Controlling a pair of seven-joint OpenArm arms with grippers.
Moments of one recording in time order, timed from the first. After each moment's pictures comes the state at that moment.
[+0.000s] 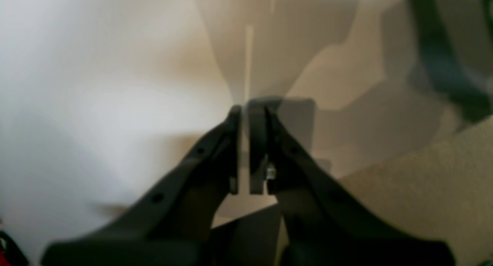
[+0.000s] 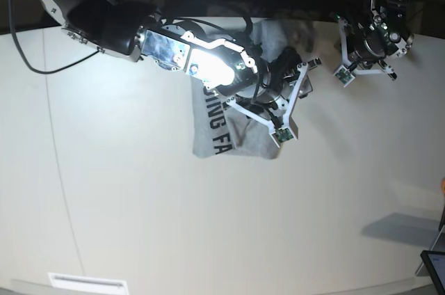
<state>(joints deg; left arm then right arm) 26.0 -30.9 -9.2 108.0 -9.3 -36.8 60.9 22.4 0.8 -63.5 102.4 33.3 -39.1 -60.7</state>
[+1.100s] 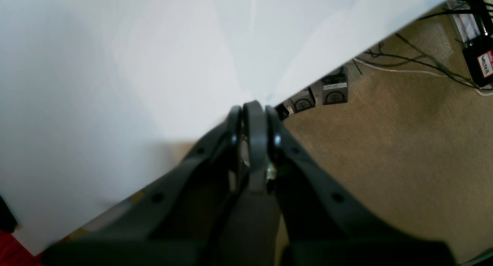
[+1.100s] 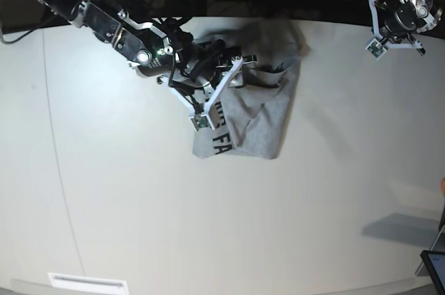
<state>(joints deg) 40.7 -36.3 -21.9 107.6 -9.6 -37.4 49.9 7.3 14.5 -49.9 114.2 34.3 -39.0 -61.8</state>
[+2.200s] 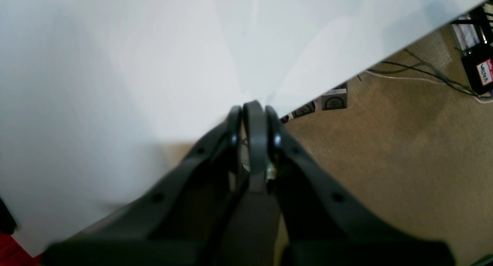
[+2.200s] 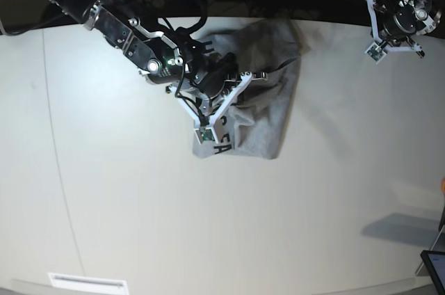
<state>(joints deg) 39.2 -35.7 -21.6 107.2 -9.6 -37.4 50.3 8.4 10.2 -47.9 110.5 34.5 -39.1 -56.9</state>
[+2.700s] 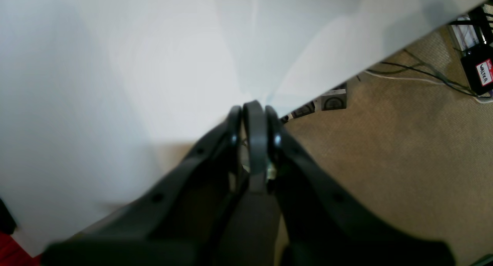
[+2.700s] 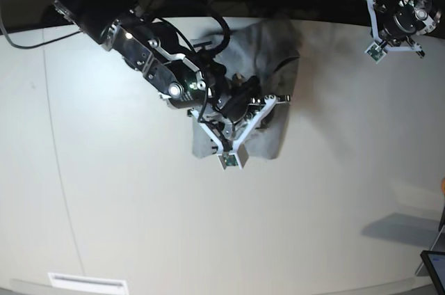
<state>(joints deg) 39.2 -35.7 -21.6 107.2 -9.6 -37.4 50.4 15.4 3.7 -48.0 105.1 35.0 -39.0 -57.4</state>
